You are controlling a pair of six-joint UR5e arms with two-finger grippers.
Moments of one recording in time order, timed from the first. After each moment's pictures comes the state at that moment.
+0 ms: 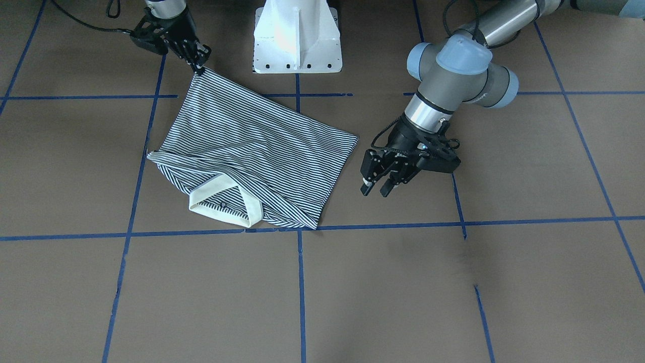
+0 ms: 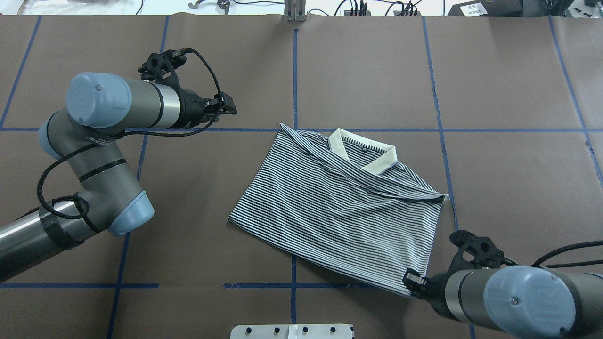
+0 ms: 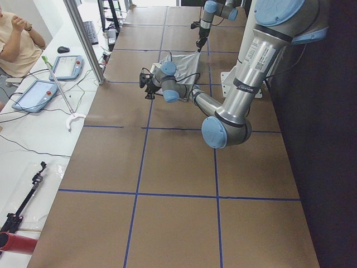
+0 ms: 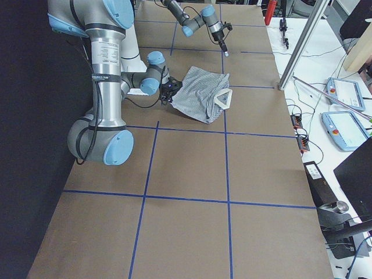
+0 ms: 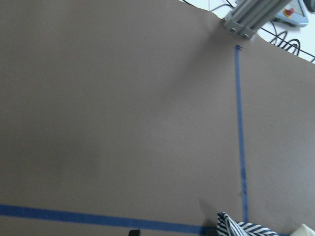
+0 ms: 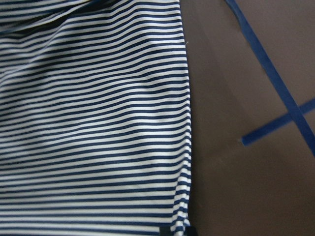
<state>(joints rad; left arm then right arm) -0.68 -2.05 -1.67 -2.29 -1.82 -1.51 0.10 -1.60 2.31 -1.45 1.63 2.02</state>
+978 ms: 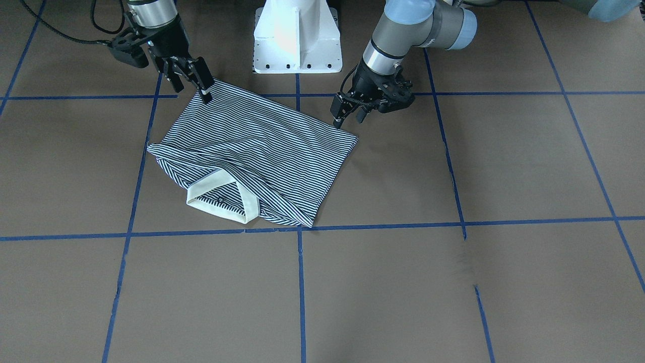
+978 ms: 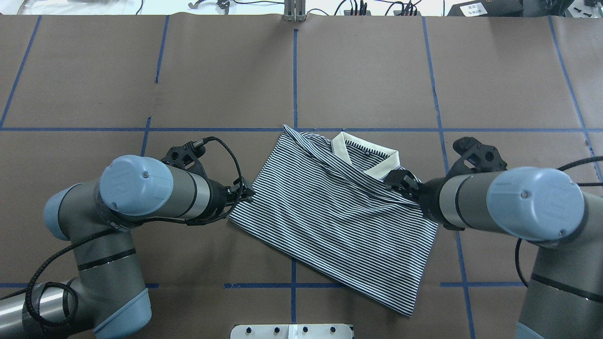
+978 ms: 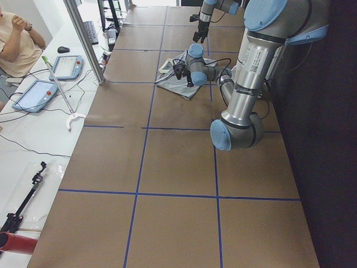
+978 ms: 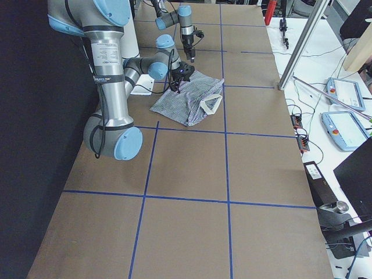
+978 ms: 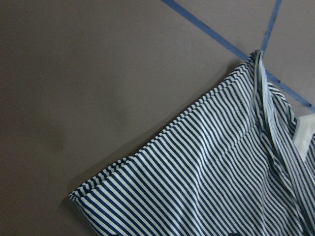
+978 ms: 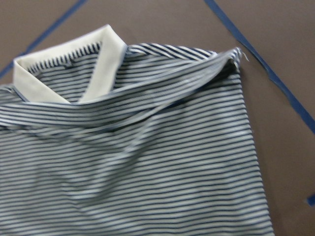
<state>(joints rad) -0.42 -1.98 -1.89 -1.86 -1.77 -1.81 0.46 -1.37 2.23 -1.49 1.63 1.88</state>
